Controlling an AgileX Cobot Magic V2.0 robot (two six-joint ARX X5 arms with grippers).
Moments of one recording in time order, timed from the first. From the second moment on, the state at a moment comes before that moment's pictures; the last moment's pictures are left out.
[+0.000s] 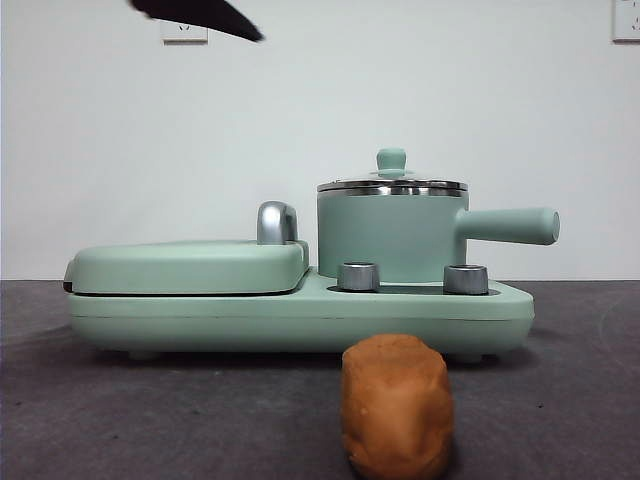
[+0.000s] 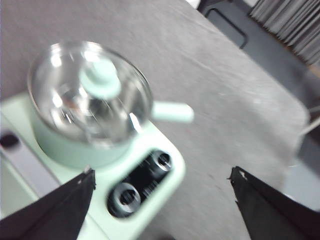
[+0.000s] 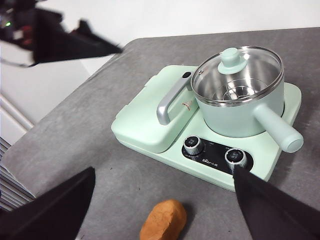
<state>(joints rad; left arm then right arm) -0.52 1.43 1.45 -0.60 0.48 -0.09 0.01 0.46 0.91 -0.85 -0.73 0.14</state>
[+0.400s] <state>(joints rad) -0.60 1.77 1.70 -0.46 0.24 0.12 0.01 0.46 0.91 -0.85 -0.73 0.14</state>
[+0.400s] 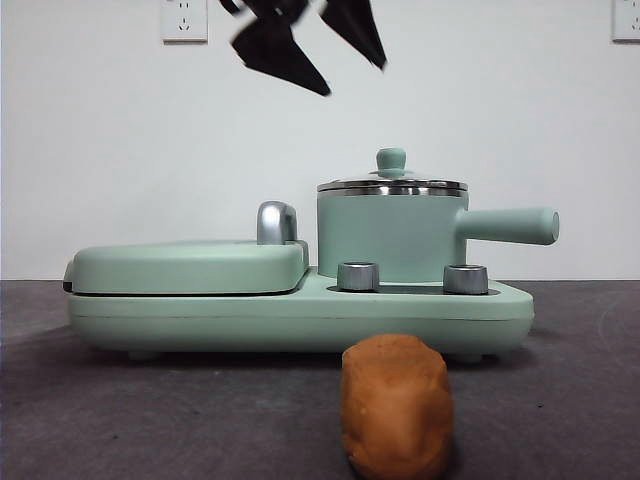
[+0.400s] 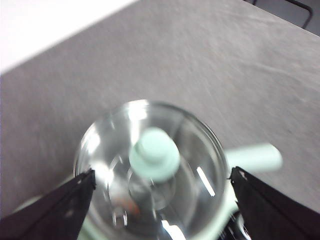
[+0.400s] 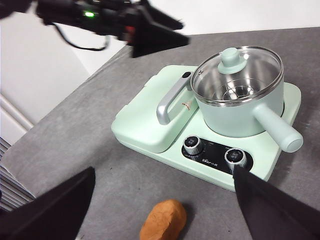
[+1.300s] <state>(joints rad) -0.63 2.00 1.70 -0.20 0.23 0.09 0.01 0.46 0.91 -0.85 -0.73 0.14</state>
